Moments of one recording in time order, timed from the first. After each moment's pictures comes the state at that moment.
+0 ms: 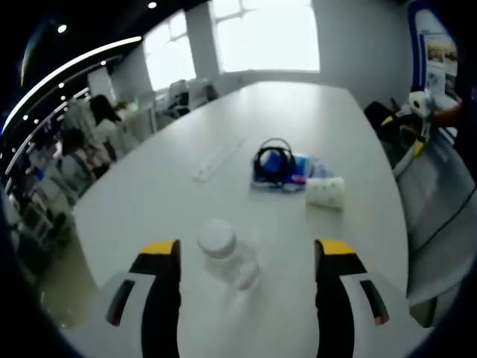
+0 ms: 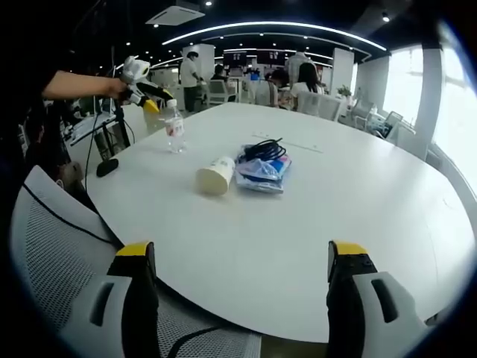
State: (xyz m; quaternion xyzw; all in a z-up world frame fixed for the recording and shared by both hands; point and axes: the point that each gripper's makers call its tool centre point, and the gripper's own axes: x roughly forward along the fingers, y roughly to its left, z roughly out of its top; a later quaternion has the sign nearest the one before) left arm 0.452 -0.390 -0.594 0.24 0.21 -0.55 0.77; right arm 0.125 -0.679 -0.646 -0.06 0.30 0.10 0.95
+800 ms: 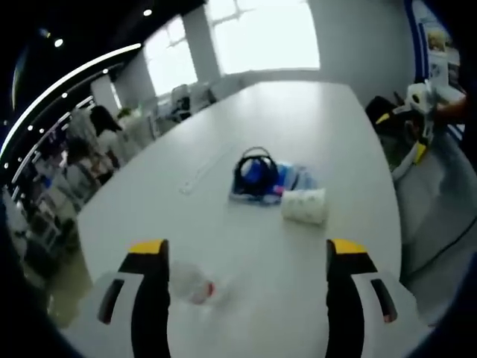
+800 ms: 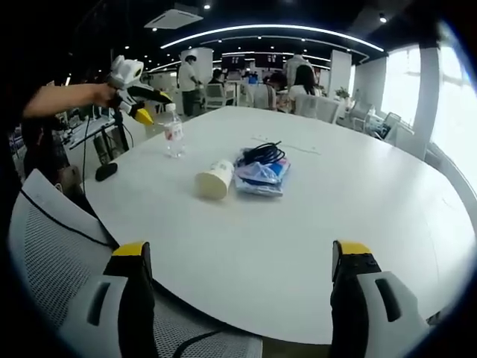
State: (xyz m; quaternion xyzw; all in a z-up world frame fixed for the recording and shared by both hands) left arm 0.379 -0.443 -0.596 0.26 0.20 -0.55 0.77; right arm 0.129 -0.680 -0.644 -0.06 0.29 0.09 0.95
